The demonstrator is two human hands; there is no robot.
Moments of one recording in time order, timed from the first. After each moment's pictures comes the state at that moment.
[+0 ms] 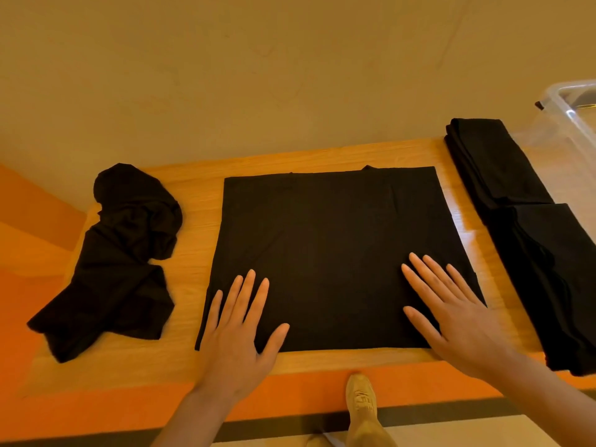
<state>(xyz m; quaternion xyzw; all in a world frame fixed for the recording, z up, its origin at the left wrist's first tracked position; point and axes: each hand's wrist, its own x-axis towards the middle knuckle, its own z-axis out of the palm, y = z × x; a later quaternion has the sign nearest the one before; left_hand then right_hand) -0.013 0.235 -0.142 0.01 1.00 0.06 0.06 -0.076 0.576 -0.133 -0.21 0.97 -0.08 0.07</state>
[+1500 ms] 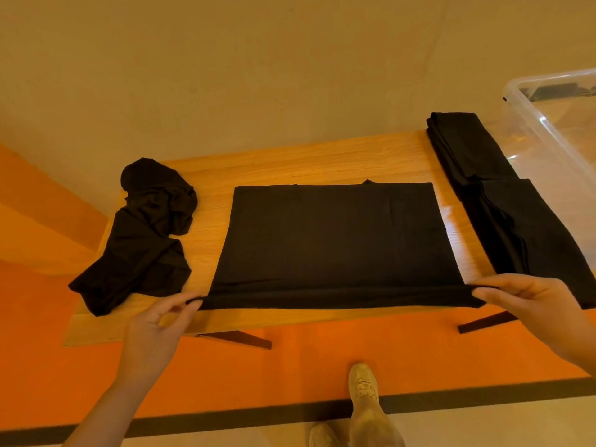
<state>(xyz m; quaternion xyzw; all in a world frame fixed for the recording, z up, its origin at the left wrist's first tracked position) 0.058 0.163 -0.087 -0.16 0.88 0.45 -0.09 -0.023 0.652 -0.068 -0.02 0.82 -0.57 0.10</state>
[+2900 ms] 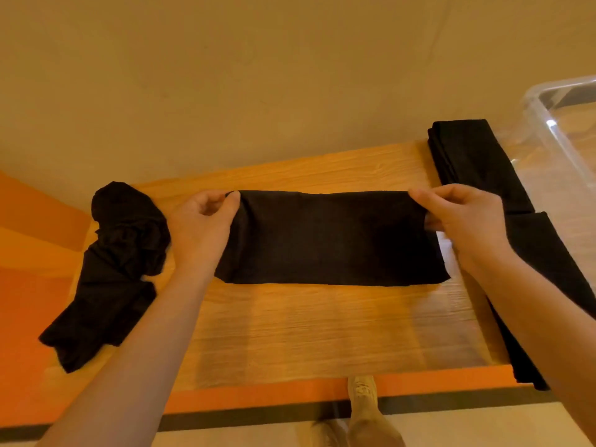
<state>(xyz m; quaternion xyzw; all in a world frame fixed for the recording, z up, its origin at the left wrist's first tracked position) -0.166 0.268 -0.012 -0.28 0.82 0.47 -0.14 -0.193 0.576 -0.025 0.16 0.76 -0.62 0.03</state>
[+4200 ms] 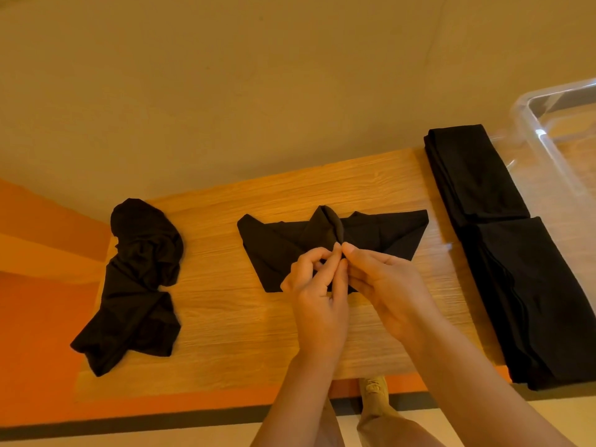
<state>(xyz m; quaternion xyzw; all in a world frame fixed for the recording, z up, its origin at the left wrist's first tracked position) -0.102 0.403 -0.054 -0.05 0.88 0.40 -0.24 -0.134 0.504 -0.005 0.22 0.49 -0.80 0.26</state>
